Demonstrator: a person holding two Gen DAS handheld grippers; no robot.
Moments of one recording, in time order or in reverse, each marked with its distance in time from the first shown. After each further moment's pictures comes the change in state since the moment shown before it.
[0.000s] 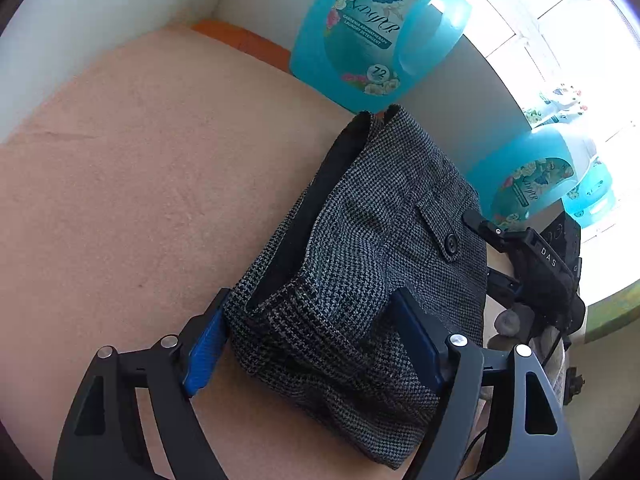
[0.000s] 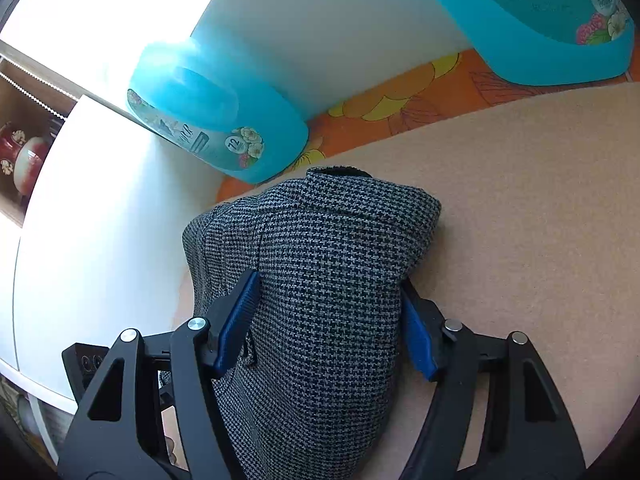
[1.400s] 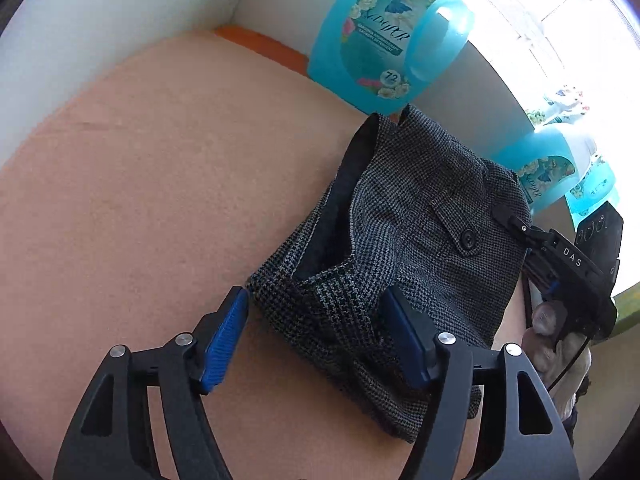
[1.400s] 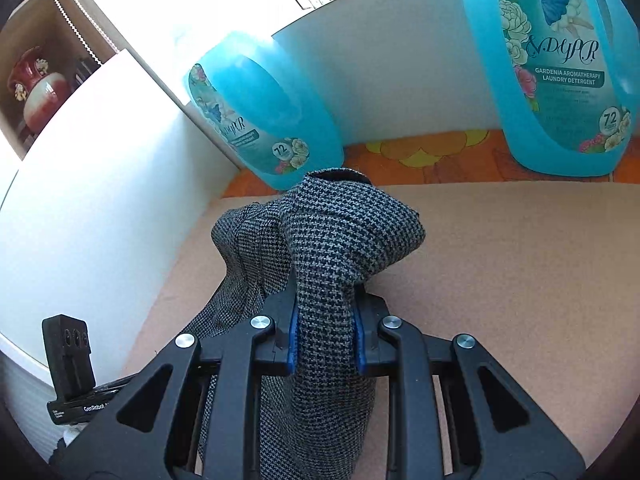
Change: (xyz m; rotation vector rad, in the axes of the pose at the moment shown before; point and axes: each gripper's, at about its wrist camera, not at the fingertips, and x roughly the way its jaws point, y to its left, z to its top) left arm -0.017 0.019 -0.015 -0.045 0.014 0.030; right arm -0.030 0.064 -0.012 -0.237 -0.083 -0.108
